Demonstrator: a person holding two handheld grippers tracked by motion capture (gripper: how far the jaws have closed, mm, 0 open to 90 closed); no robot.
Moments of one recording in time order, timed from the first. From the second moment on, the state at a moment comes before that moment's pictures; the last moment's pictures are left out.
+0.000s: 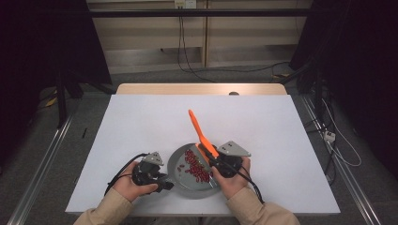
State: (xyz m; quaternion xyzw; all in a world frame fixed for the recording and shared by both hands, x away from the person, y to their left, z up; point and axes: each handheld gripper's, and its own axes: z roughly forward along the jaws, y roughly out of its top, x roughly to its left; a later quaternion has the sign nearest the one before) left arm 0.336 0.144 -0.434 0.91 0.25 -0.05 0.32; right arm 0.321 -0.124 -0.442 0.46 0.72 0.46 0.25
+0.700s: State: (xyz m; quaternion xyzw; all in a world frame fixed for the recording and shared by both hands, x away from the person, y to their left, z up) left arm 0.337 0.153 -0.439 0.89 0.24 0.01 0.38; right arm 0.345 -0.181 -0.422 0.48 0.68 0.48 0.28
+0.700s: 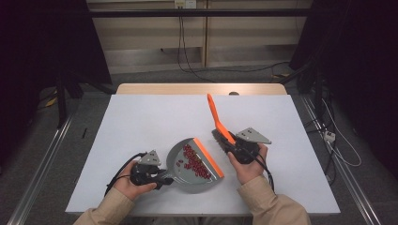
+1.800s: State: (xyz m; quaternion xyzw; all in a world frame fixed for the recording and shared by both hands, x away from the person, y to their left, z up) left arm 0.368 0.226 -0.439 0.78 0.46 0.14 0.39; right arm 0.347 -0.260 -0.430 0.52 0.67 0.42 0.32
